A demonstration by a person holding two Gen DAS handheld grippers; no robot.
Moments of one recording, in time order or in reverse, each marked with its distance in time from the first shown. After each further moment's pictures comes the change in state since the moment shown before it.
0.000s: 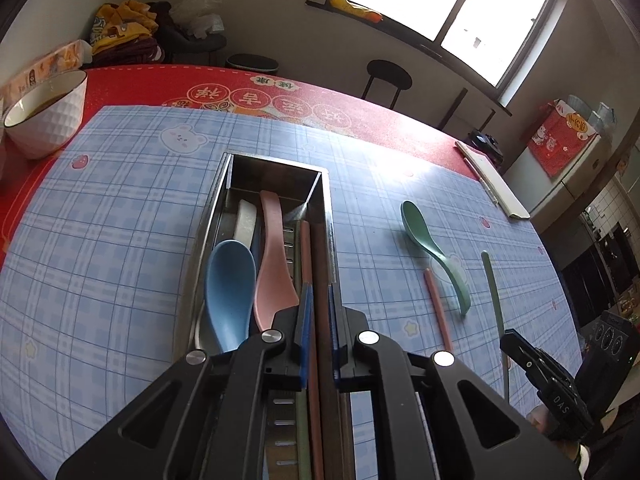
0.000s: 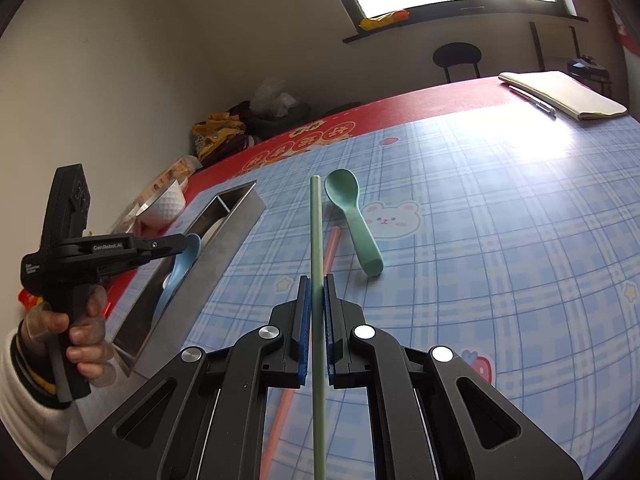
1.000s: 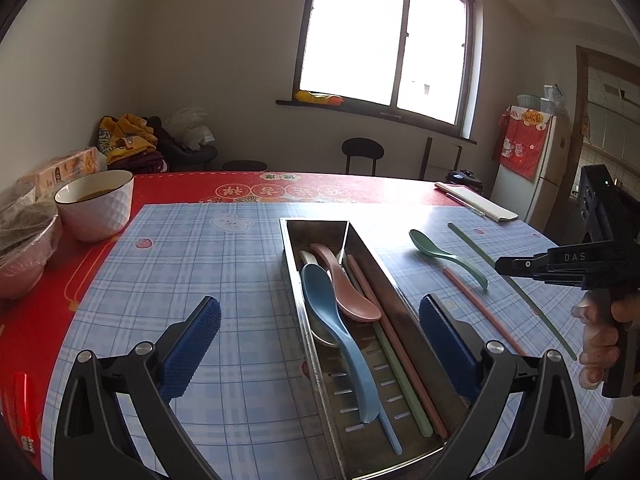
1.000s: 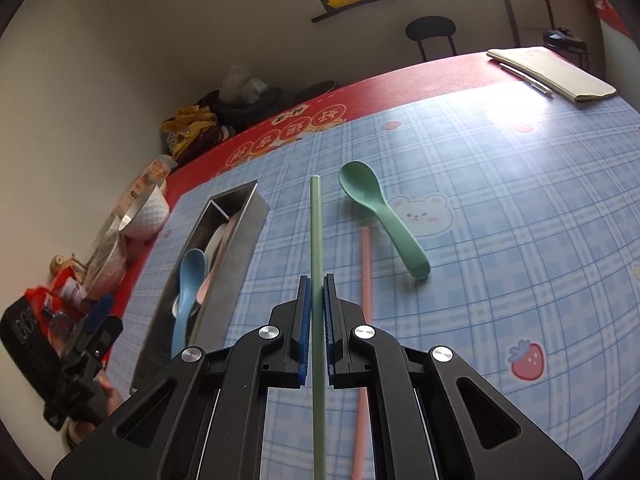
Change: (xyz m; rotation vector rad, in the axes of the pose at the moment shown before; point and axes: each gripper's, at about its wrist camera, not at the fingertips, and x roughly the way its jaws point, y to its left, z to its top) left arm -0.069 0.048 -0.065 0.232 -0.368 0.001; right arm 0.039 0.060 0.033 0.135 0.096 -0.067
